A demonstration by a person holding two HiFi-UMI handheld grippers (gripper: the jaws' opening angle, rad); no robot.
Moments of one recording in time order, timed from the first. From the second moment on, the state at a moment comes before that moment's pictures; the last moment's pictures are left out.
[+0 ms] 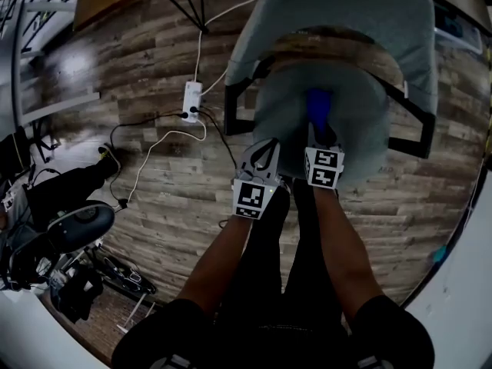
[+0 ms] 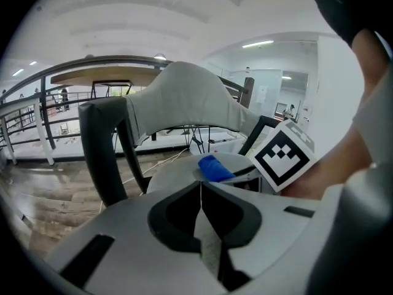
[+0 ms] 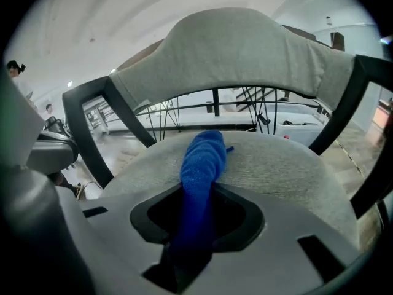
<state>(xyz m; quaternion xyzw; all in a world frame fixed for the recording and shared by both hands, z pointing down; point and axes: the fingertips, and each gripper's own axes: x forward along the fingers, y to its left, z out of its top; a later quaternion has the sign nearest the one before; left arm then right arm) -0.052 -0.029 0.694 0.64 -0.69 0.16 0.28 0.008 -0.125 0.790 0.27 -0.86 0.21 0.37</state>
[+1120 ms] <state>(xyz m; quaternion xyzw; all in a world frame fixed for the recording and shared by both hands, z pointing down) 0.031 -0.078 0.690 0.71 -0.62 0.16 0.29 0.163 -0.224 0.787 0.38 -0.82 0.20 0.39</state>
